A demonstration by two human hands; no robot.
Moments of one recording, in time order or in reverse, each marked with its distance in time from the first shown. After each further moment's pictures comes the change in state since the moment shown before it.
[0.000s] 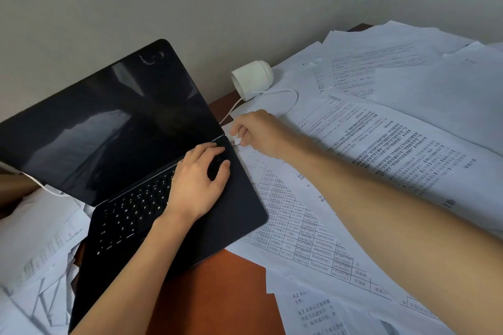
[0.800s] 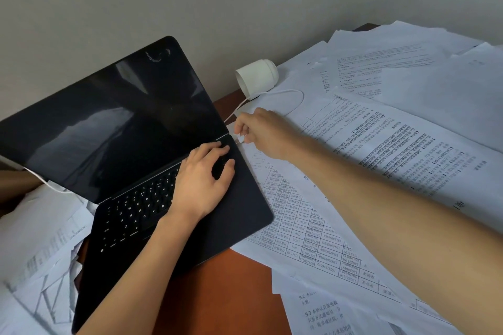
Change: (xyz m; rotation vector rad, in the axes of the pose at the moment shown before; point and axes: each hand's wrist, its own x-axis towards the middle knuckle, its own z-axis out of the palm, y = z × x) left_hand -0.002 0.001 -0.001 0.007 -0.008 -0.028; right_hand -0.001 0.001 0.002 -0.273 0.049 -0.112
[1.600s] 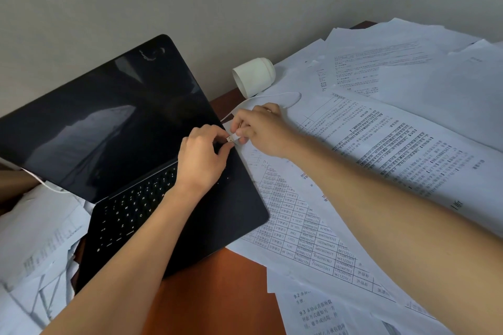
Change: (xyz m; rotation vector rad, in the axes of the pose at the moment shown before) left_hand 0.037 0.018 -0.003 -0.034 0.115 0.002; right_hand 0.002 0.005 0.002 0.164 0.044 0.005
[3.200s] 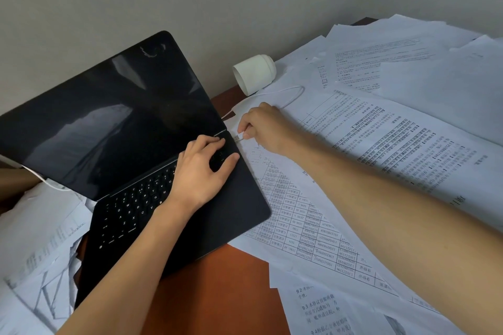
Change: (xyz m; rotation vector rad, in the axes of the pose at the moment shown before) left_hand -0.027 -0.013 -0.005 0.024 -0.152 -0.039; right_hand 0.012 0.013 0.010 -0.120 -0.042 0.111
